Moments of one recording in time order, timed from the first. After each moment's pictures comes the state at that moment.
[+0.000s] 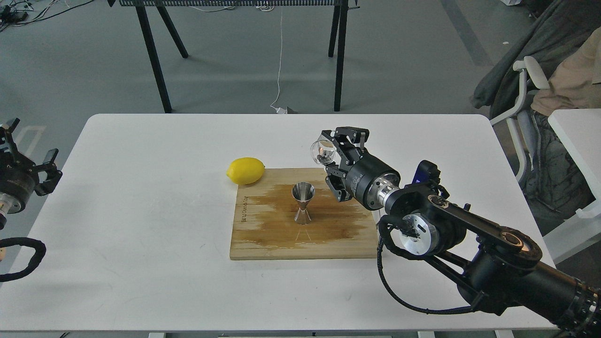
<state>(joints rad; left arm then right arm) -0.50 0.58 -0.76 -0.40 0.08 -0.49 -0.49 0.60 -0.23 0.57 1.51 -0.36 -0.44 -0.06</state>
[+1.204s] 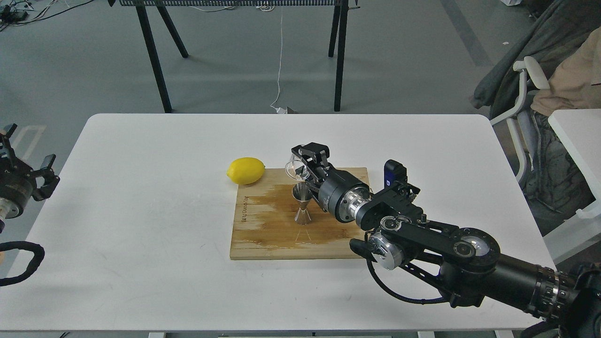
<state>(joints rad) -0.49 0.57 -0.76 -0.38 0.08 -0.49 -0.49 0.70 -0.15 0.37 1.38 -0.59 -0.45 -0.06</state>
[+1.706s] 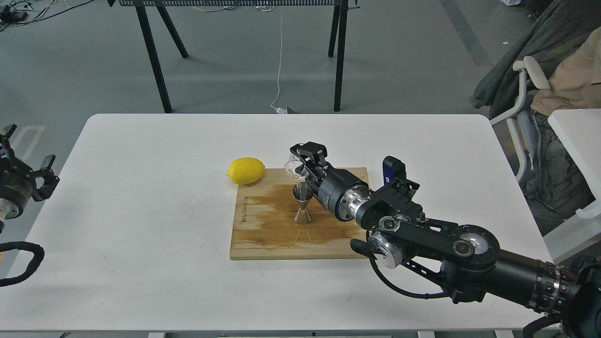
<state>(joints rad) -0.49 0.57 -0.76 -0.38 0.08 -0.49 -0.49 0.73 -0.17 0.34 1.38 -0.60 -0.45 -0.06</state>
